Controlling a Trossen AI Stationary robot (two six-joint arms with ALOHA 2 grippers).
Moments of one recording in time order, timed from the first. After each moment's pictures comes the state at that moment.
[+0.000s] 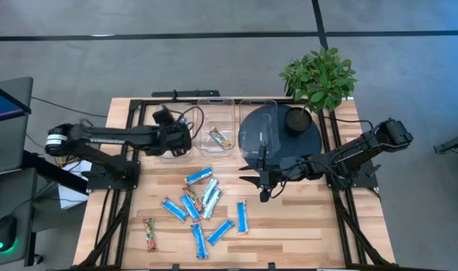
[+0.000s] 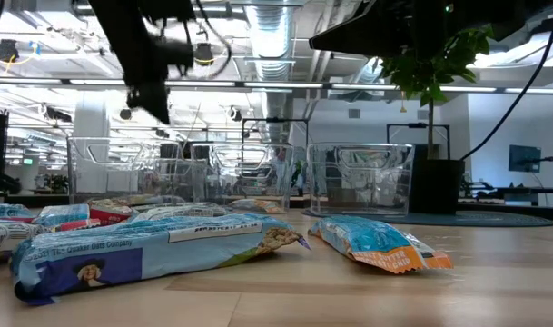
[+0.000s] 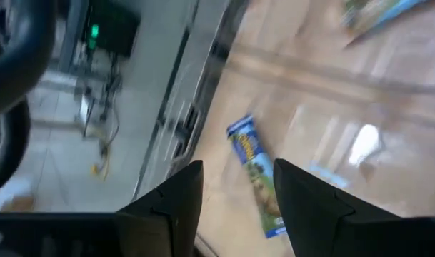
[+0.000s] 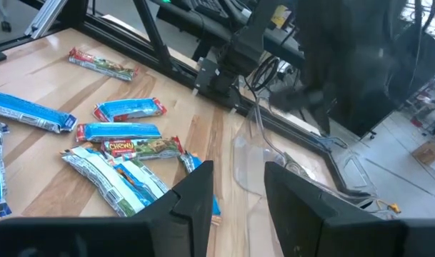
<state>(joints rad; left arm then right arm) 0.09 1.25 0.93 -0.86 -0.80 -0.05 0.27 1.41 0.67 0.49 0.29 -0.48</state>
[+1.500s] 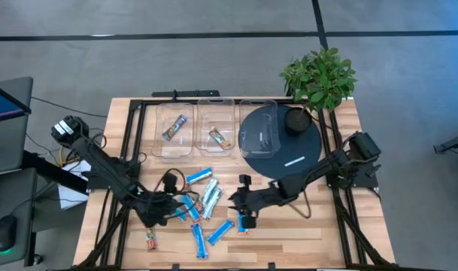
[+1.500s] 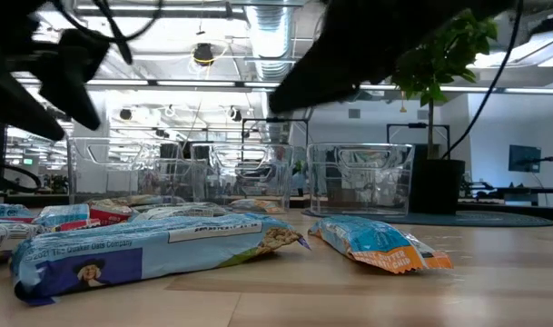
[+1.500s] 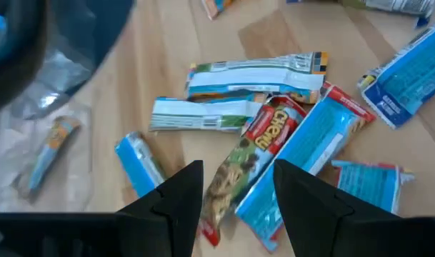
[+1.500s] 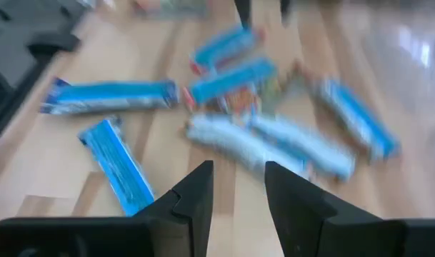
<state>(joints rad) -0.77 1.26 0.58 -0.31 -0.66 -0.17 0.40 1.81 1.07 0.05 0.27 0.15</state>
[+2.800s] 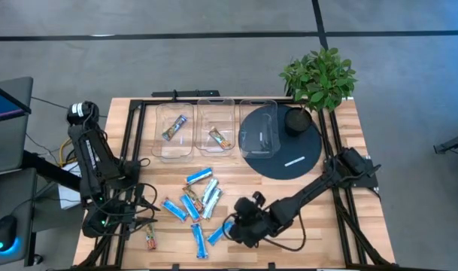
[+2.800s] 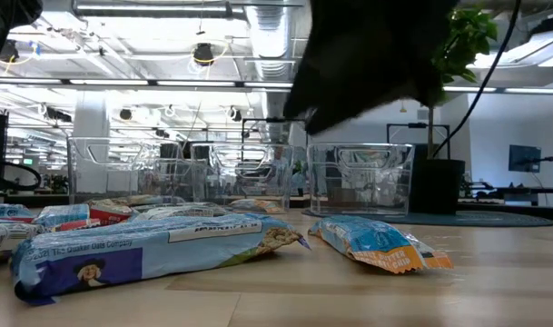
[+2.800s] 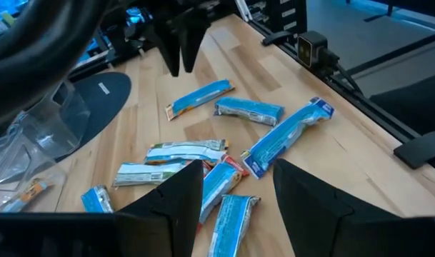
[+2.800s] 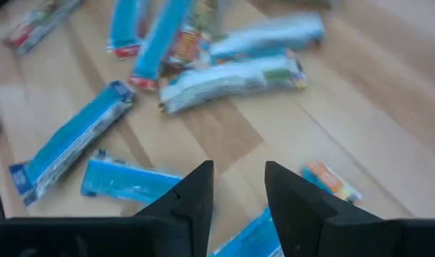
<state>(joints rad) -1.36 1.01 0.46 -0.28 -1.06 -0.49 0.57 2.00 1.43 -0.47 0.57 1.01</state>
